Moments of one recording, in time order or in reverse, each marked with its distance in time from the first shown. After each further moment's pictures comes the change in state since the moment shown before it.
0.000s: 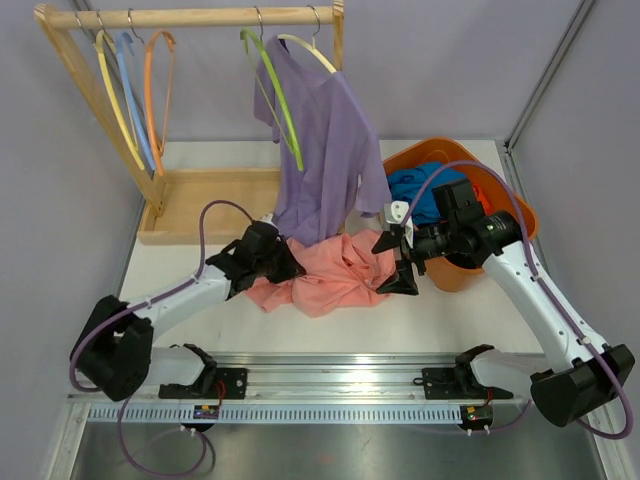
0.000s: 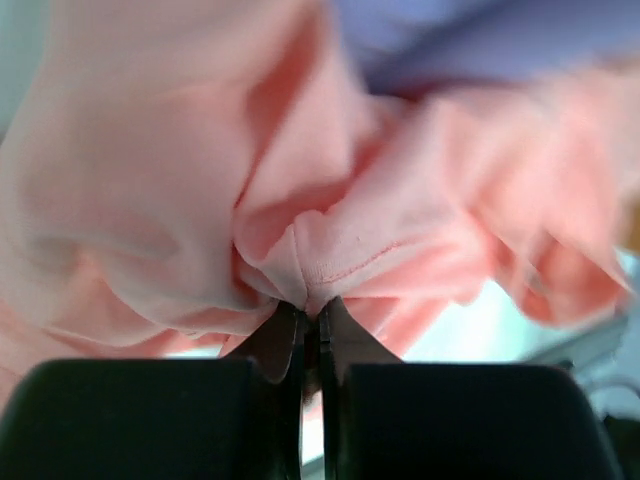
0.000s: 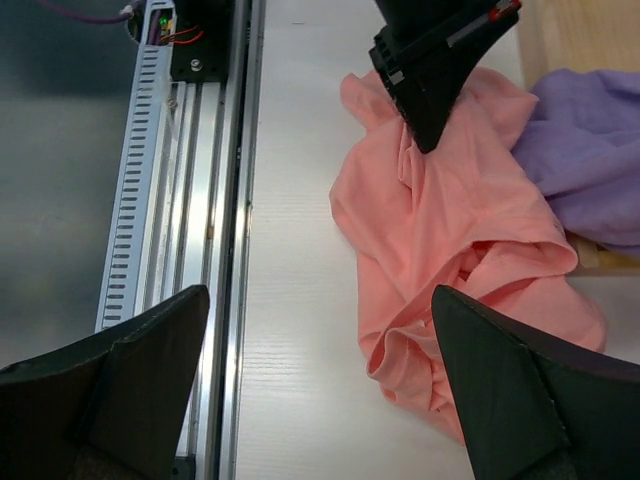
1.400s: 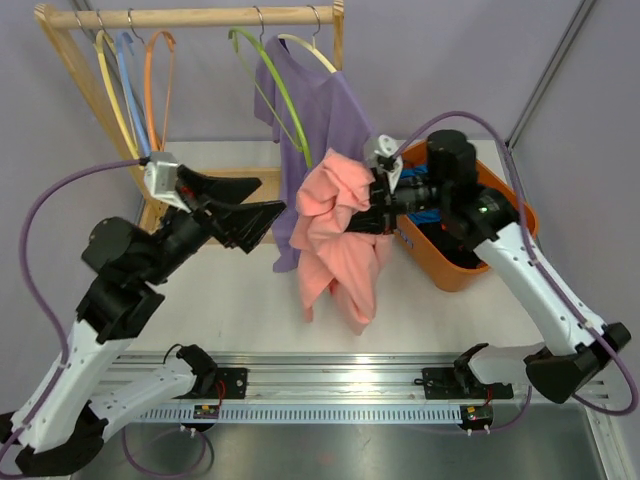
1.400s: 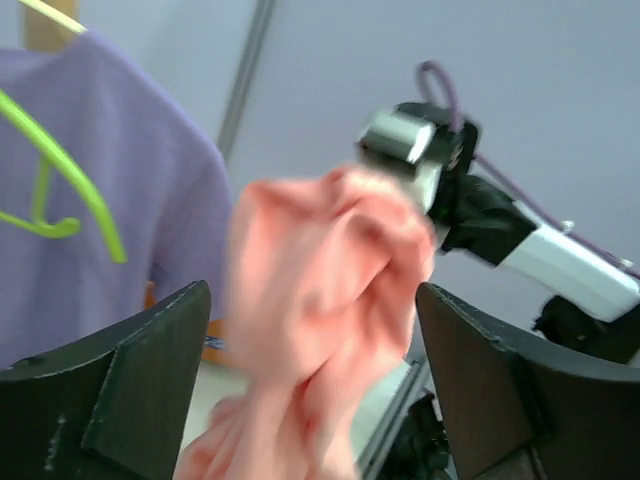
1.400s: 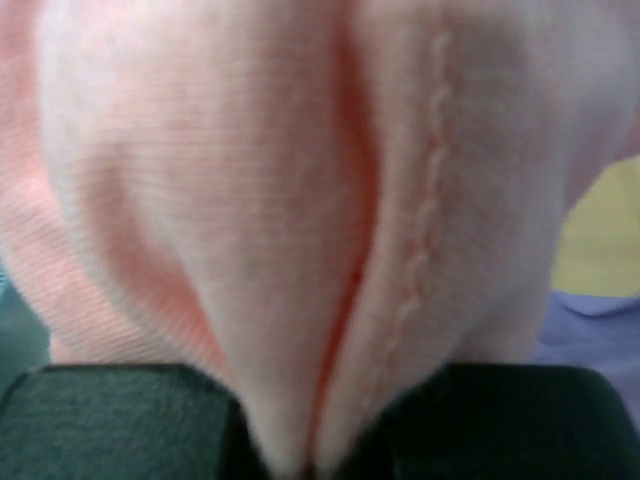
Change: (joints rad) left arm -0.090 -0.555 0.520 0.062 0.153 0.422; right arm 0.200 0.142 0.216 0.570 -0.102 0.671
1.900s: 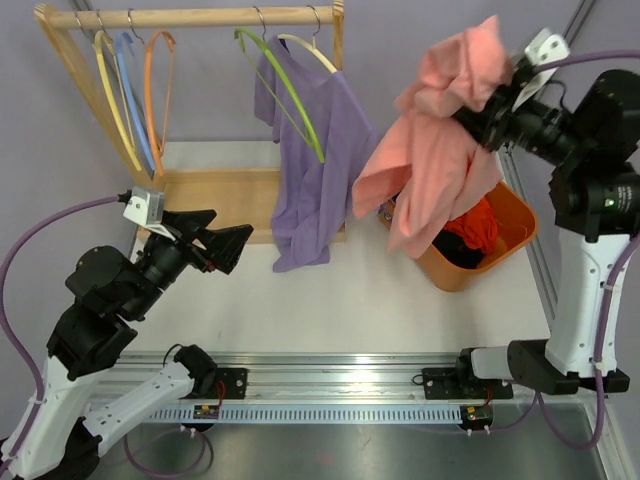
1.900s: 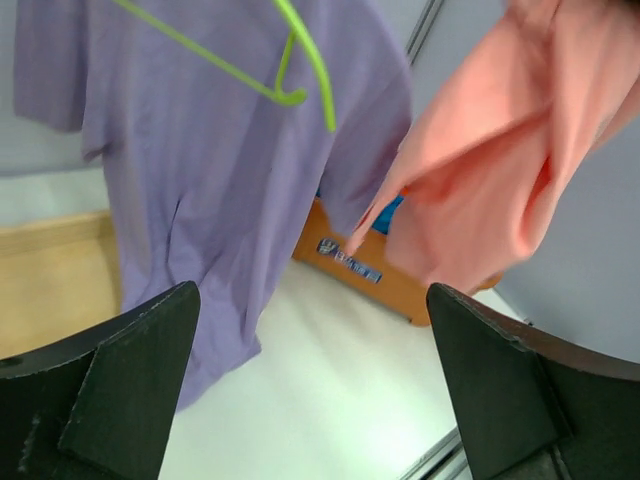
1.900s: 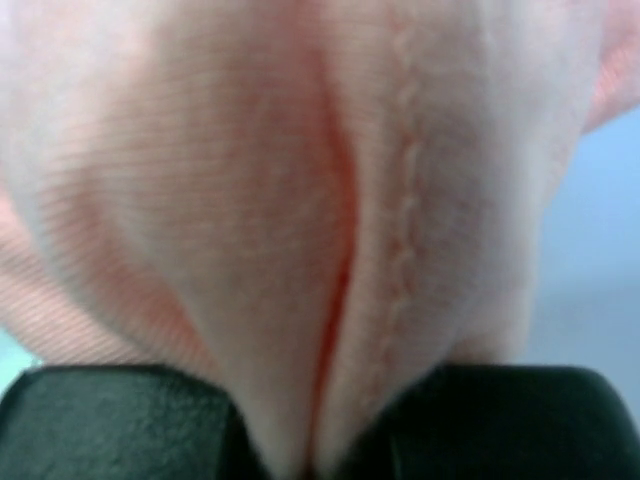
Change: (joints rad) left arm 0.000 -0.192 -0.009 -0.404 -0.315 0.160; right arm -0.491 0.011 0.642 -0.370 0.310 -0.151
